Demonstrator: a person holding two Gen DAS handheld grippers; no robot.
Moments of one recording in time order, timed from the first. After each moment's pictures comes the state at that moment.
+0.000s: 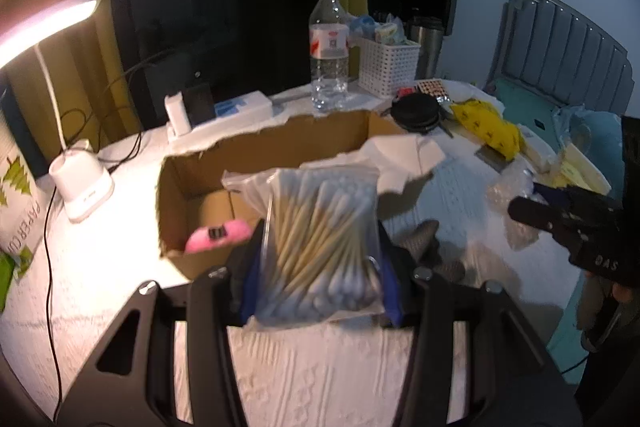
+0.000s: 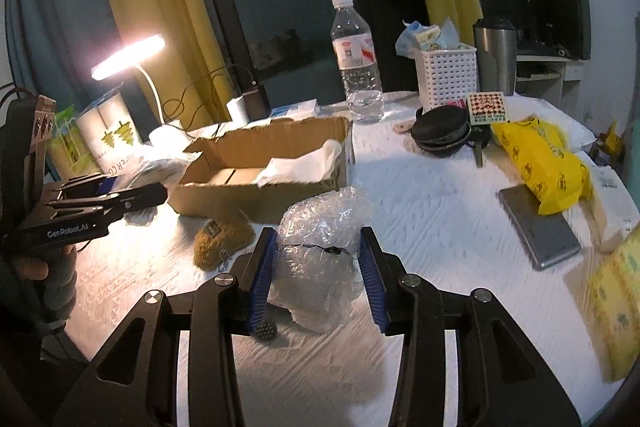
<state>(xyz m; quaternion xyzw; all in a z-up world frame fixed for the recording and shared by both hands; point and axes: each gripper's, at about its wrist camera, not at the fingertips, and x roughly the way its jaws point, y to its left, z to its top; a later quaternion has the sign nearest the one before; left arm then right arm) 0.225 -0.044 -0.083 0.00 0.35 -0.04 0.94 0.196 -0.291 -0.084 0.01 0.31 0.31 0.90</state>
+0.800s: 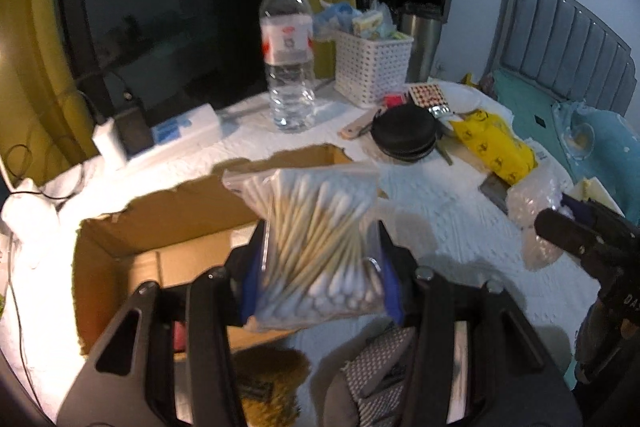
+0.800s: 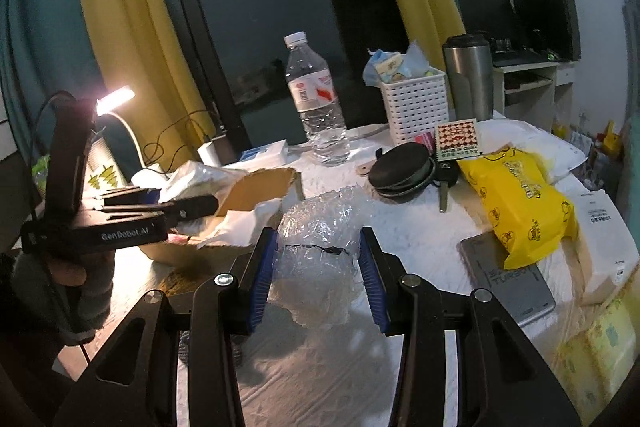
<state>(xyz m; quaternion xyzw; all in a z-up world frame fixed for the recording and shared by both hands) 0.333 -0.100 -0.096 -0.01 0.38 -0.05 0.92 0.254 -0.333 -0.077 0.05 0.28 0.31 0.91</state>
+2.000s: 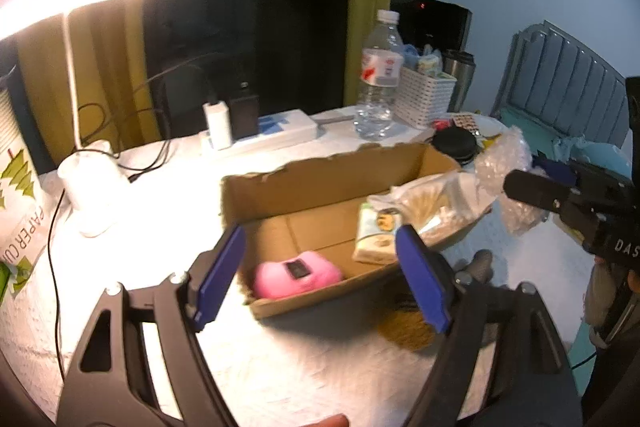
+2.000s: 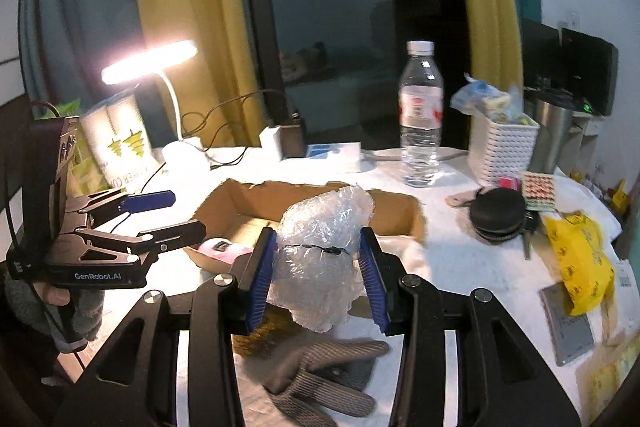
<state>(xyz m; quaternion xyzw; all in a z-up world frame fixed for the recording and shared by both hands) 0.237 0.047 -0.089 -0.05 0.32 -0.03 0.95 0.217 -0.173 -0.036 -0.06 0.28 0.34 0.90</state>
